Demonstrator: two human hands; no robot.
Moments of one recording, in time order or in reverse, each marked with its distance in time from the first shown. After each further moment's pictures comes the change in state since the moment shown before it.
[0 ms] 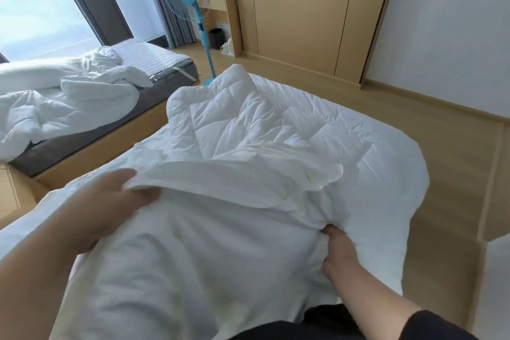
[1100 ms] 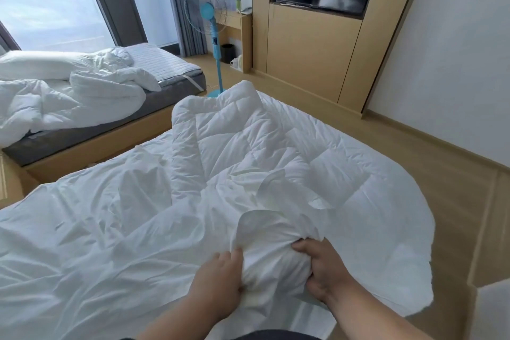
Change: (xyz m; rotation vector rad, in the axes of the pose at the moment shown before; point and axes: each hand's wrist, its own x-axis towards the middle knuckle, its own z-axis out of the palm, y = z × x) left_hand 0.020 -0.071 0.219 0.819 -0.206 0.278; right_hand -0.054 -0.033 0.041 -0.123 -0.623 -0.149
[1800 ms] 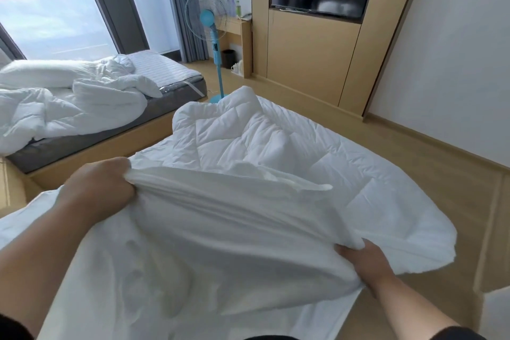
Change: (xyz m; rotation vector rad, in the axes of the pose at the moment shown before) left_hand -0.013 -0.143 -0.208 -0.150 0.523 -0.397; right_hand 0.025 -0.039 -0.136 -0.901 0.433 -0.002
